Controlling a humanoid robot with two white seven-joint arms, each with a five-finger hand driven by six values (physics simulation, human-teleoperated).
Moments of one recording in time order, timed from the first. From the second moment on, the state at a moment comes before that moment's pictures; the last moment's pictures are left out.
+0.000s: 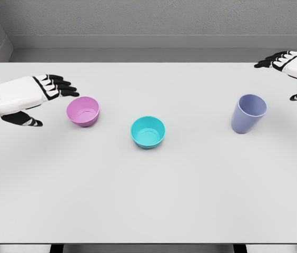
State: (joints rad) left arm -0.60 1.11 -0.71 -1.62 -0.25 -0.61 -0.20; right arm -0.53 -0.89 0.23 -1.39 0.36 -0.61 0.61
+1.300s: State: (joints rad) left arm -0.89 0.74 -0.88 -1.35 -0.37 -0.61 -0.61; right arm -0.58 -0.91 0.26 -1.38 0.34 -0.61 0.61
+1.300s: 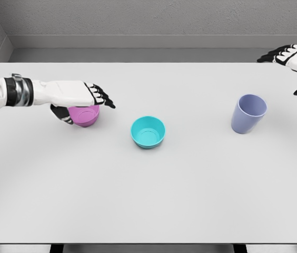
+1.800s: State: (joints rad) left arm -0.88 0.74 -0.88 -1.31 -0.41 -0.61 -0.61; right arm -0.58 -0.91 0.33 -1.42 0.34 -0.61 0.61
